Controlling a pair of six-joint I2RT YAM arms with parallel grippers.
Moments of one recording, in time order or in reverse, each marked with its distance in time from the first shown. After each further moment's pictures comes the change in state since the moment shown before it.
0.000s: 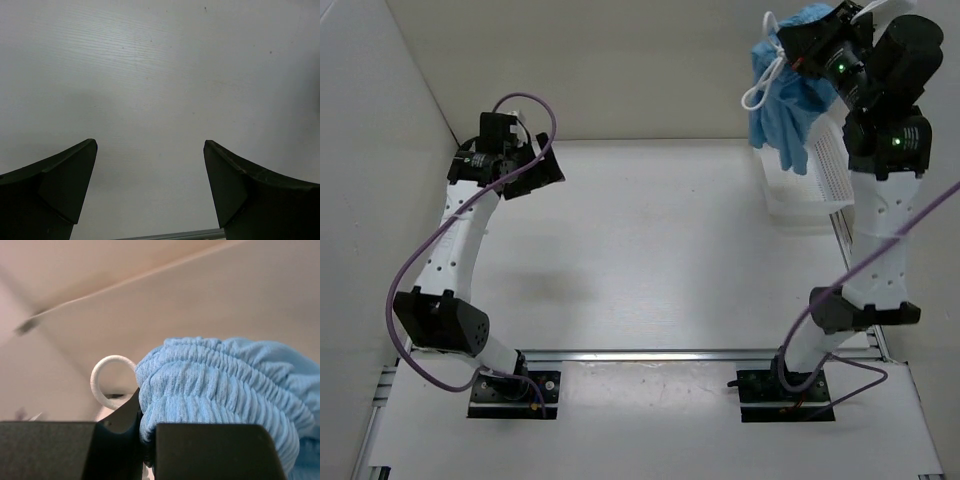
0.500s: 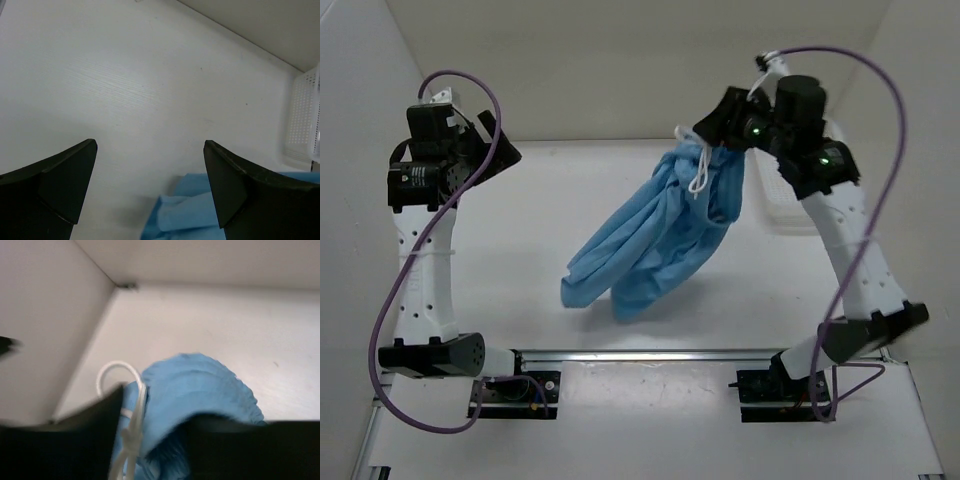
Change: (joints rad) left arm 0.186 -0.142 0.204 -0.132 -0.004 -0.014; right arm 0.328 -0.245 -0.511 0.008 -0.034 -0.056
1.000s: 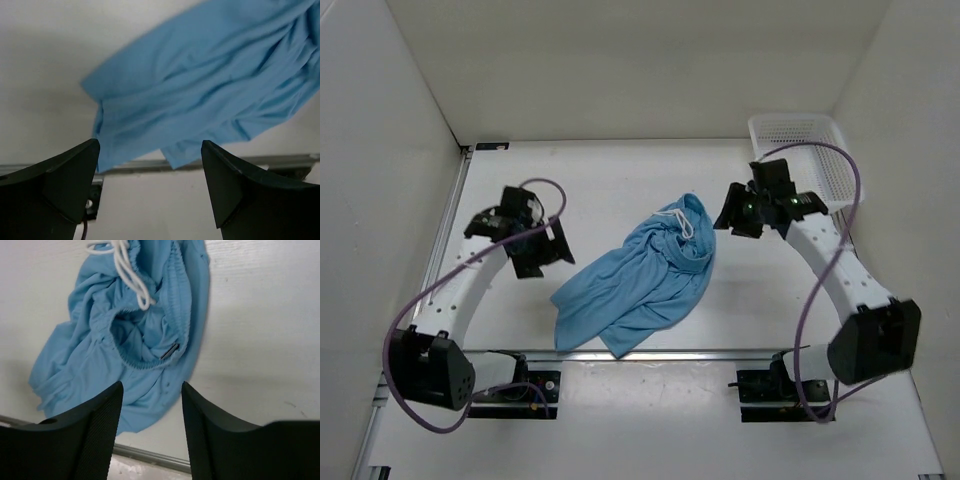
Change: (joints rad) left arm -0.198 -0.136 -0.739 0.079 0.089 -0.079; right arm -0.097 -0.050 -0.715 -0.109 0.126 0.049
